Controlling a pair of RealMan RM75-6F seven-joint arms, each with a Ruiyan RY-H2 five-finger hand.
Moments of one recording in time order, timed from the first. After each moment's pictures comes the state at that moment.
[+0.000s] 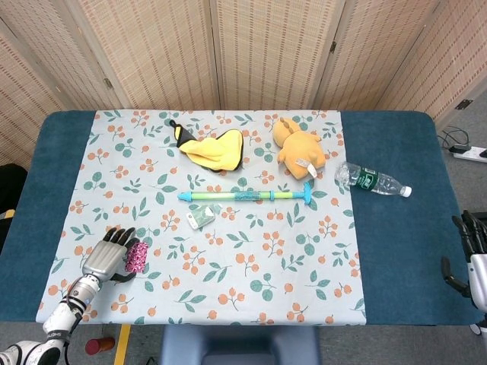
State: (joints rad) left arm -0.48 -1.39 0.01 -1.41 1.25 0.92 0.37; right arm -0.01 -1.08 0.08 -1.58 -1.50 1.57 0.09
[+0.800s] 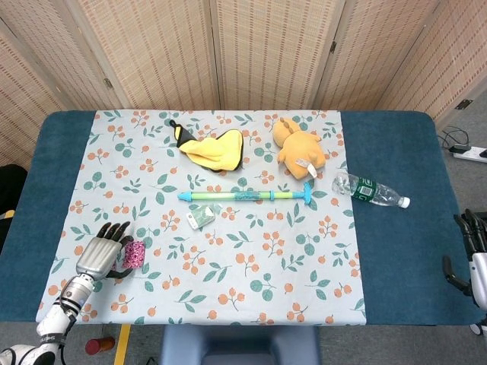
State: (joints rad) left arm -0.46 -1.34 0.01 -1.47 1.27 1.00 0.35; right arm -0.01 -1.08 0.09 -1.56 -1.49 1.57 0.10
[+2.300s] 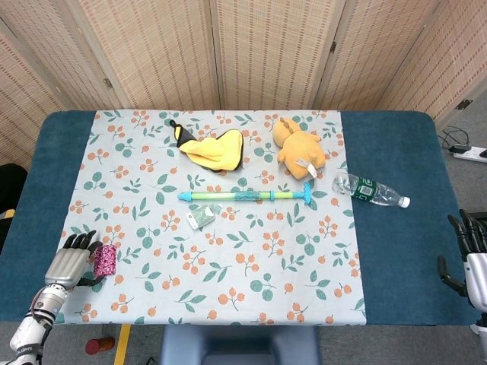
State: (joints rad) left arm -0.37 -1.31 0.03 -1.39 1.22 0.99 0.26; right arm 0.00 -1.09 0.08 -1.58 -1.51 1.57 0.09
